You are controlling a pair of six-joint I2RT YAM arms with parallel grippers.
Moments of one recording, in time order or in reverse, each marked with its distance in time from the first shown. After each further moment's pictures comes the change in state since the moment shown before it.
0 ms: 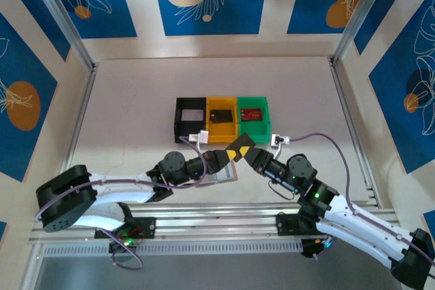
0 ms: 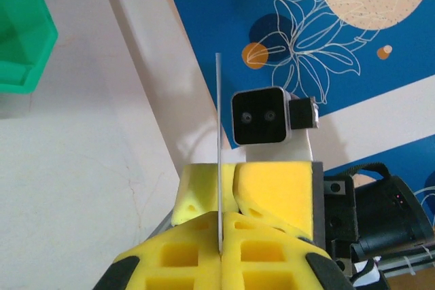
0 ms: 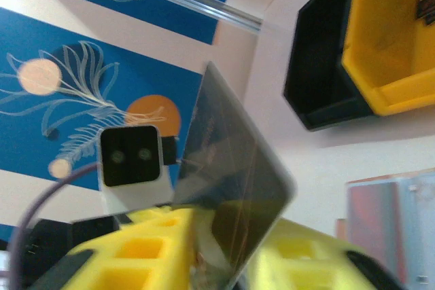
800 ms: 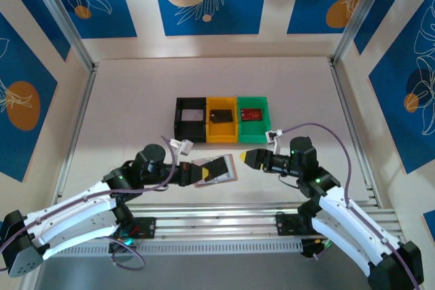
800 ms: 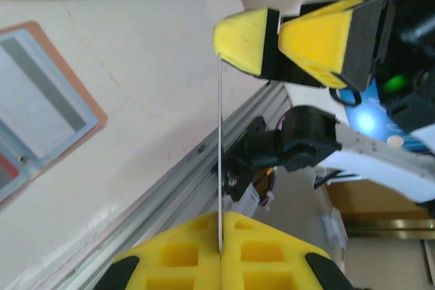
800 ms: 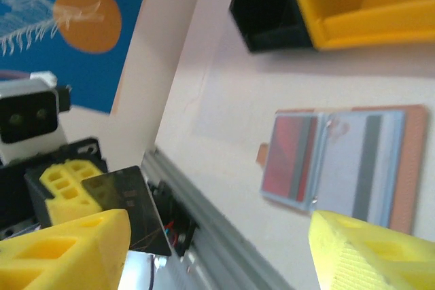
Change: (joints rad) left arm 0.151 -0.509 0.078 -1.052 0.317 0.291; right arm -0.381 0.199 0.111 -0.238 -0.655 -0.355
